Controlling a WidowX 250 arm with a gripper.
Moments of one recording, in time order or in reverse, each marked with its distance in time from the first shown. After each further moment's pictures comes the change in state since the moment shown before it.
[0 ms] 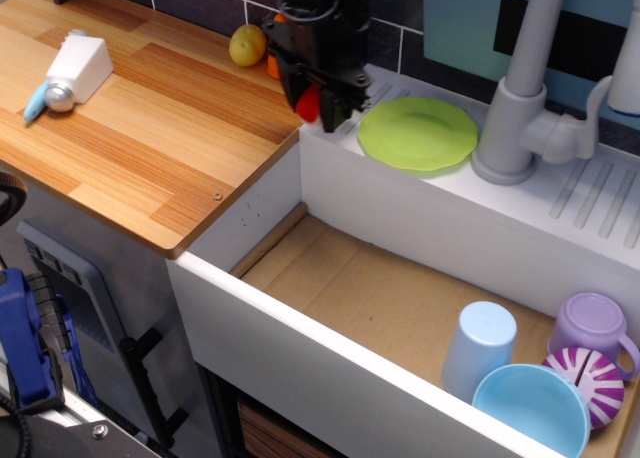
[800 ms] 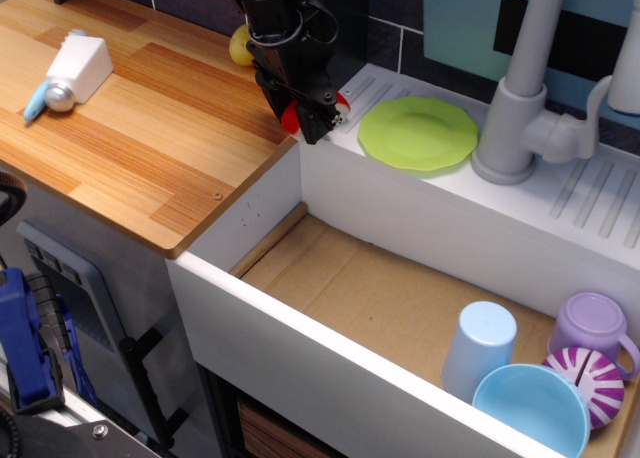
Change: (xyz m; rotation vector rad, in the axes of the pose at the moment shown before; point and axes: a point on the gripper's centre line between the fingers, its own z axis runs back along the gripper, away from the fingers) arm -0.005 0.025 -0.027 -0.073 -0.089 -0.078
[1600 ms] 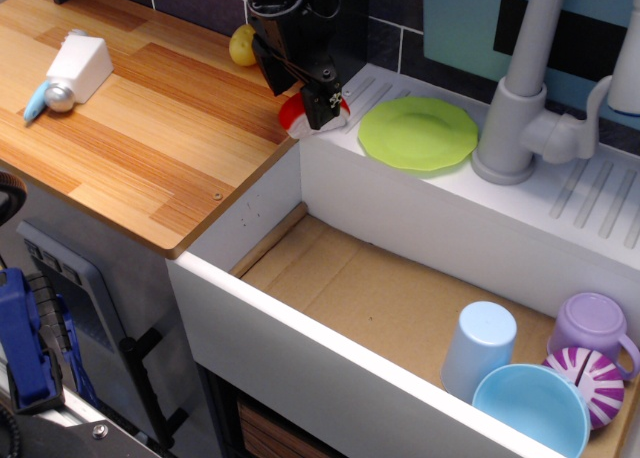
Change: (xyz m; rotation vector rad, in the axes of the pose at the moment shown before) arm 0.004 0.003 0.017 0.006 0.013 -0.061
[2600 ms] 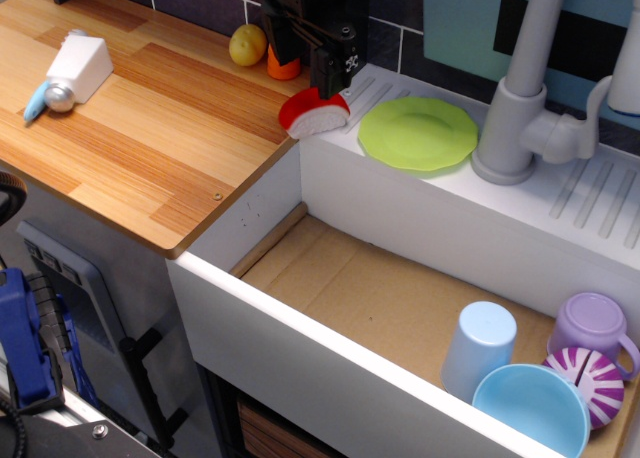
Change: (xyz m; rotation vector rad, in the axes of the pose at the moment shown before) arm 0.012 -0.006 0.035 0.002 0.080 0.002
